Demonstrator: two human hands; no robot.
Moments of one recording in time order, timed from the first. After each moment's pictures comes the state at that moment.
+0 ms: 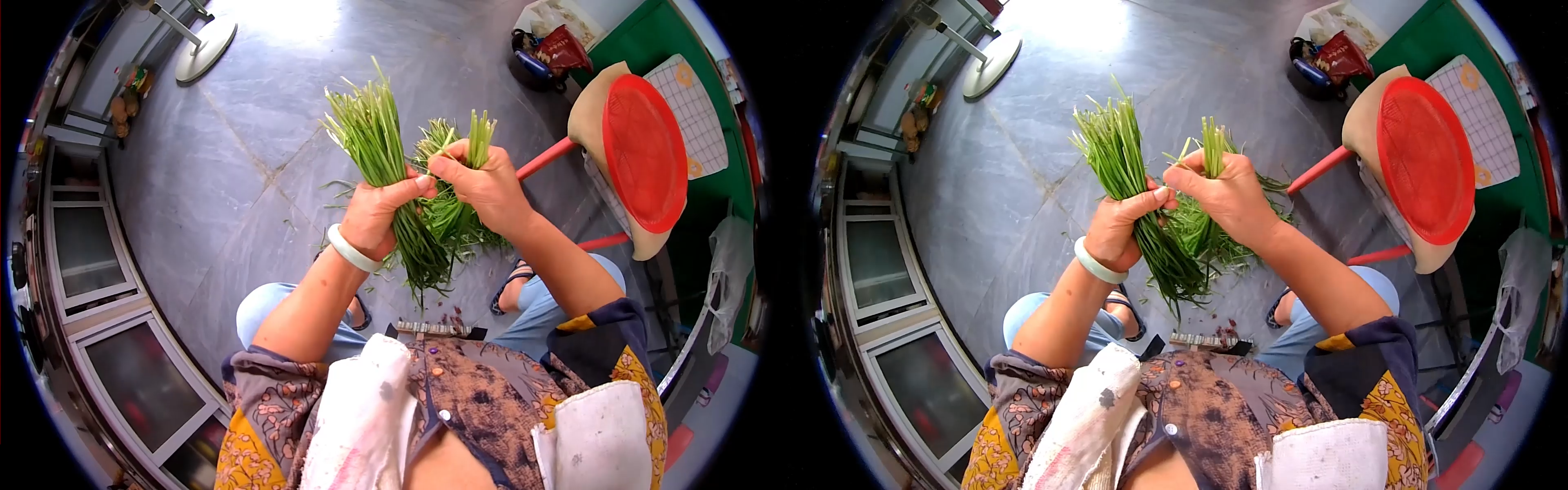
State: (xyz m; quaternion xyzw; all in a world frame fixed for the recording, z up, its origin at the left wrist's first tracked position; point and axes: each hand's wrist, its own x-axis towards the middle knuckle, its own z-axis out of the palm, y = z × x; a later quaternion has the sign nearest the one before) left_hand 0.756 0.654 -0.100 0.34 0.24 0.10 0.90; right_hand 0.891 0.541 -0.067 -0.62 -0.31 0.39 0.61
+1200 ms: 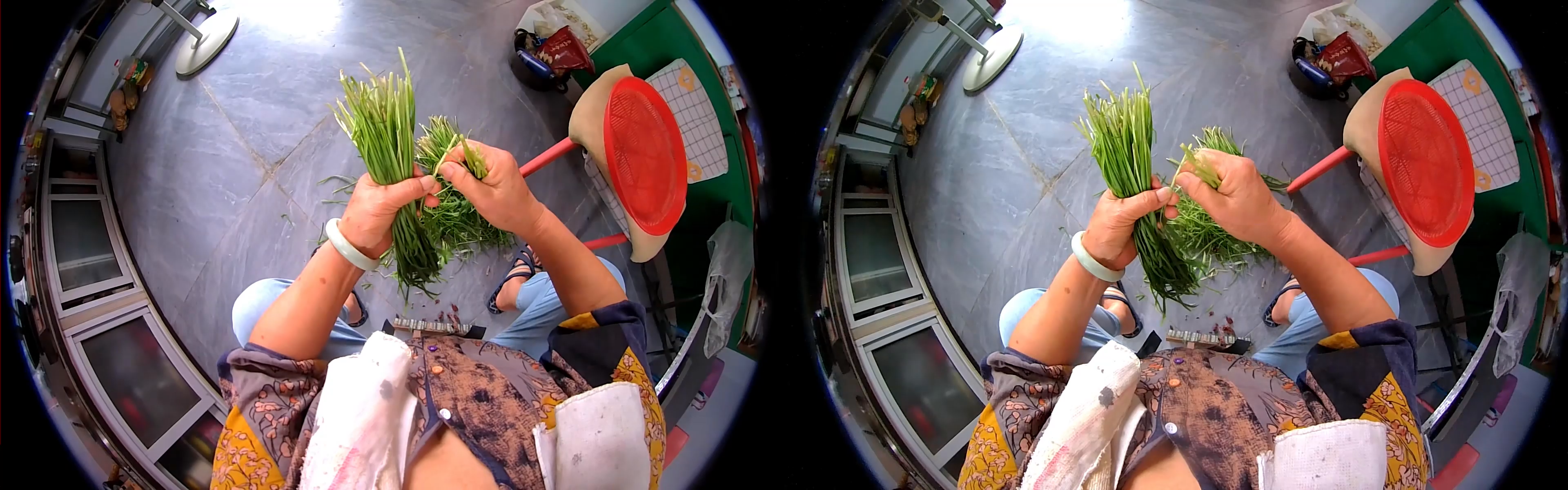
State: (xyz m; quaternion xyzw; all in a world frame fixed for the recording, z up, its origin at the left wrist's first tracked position) left_hand 0.751 0.652 -0.091 0.36 0.24 0.08 0.90; right_hand 0.901 0.532 -0.068 -0.67 -0.50 0.25 0.49
